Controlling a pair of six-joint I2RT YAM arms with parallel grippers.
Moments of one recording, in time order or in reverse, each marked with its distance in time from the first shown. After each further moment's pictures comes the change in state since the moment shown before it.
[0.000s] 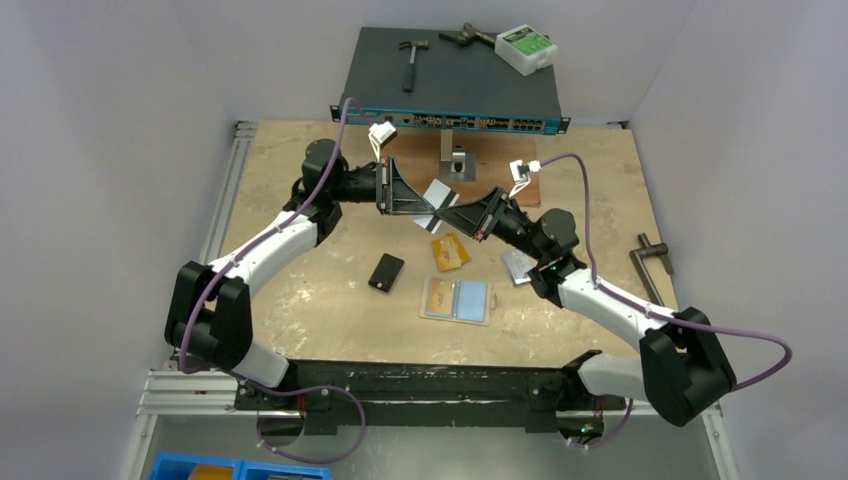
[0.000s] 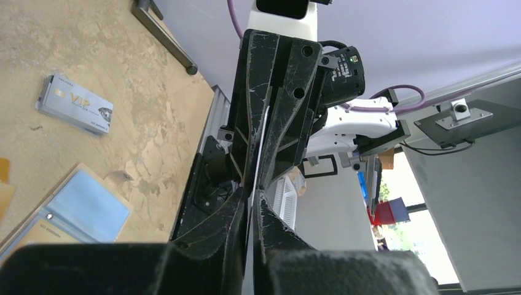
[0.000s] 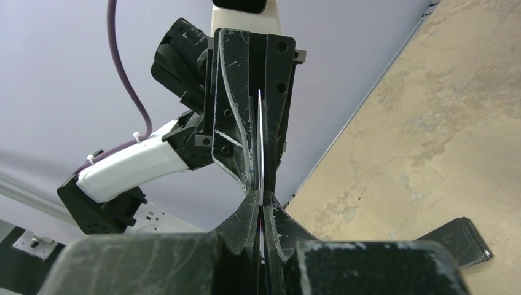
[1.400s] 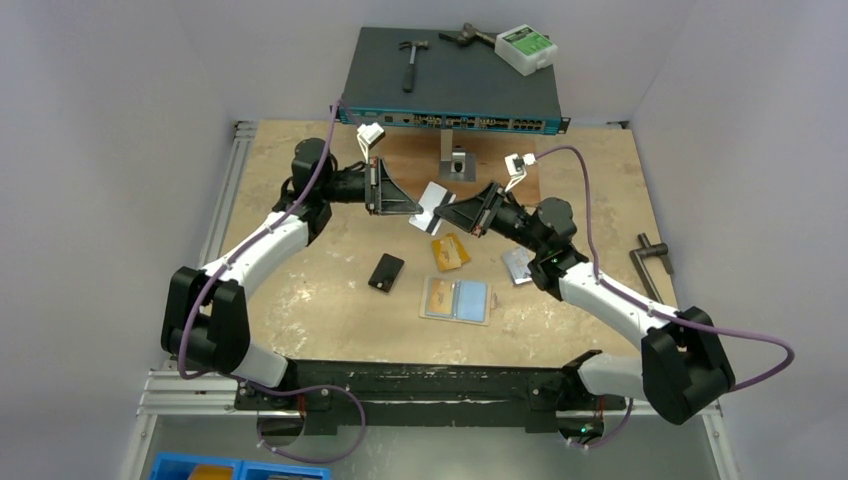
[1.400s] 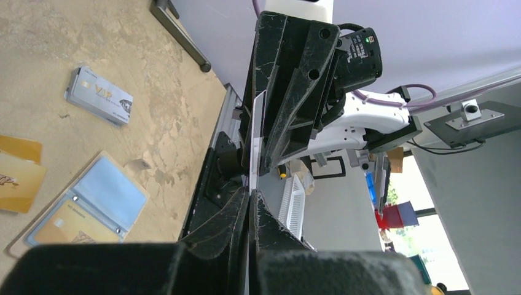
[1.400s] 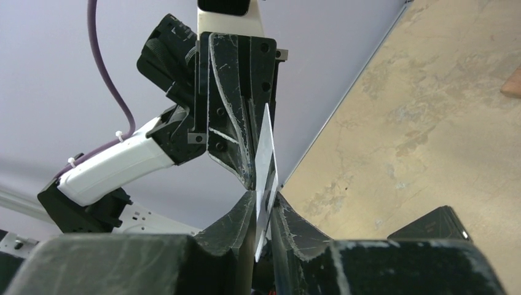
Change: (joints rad) left arm 0.066 -0.026 -0.015 -0.084 0.037 0.077; right arm -0.012 0.003 0.066 -0.152 -0.027 -0.057
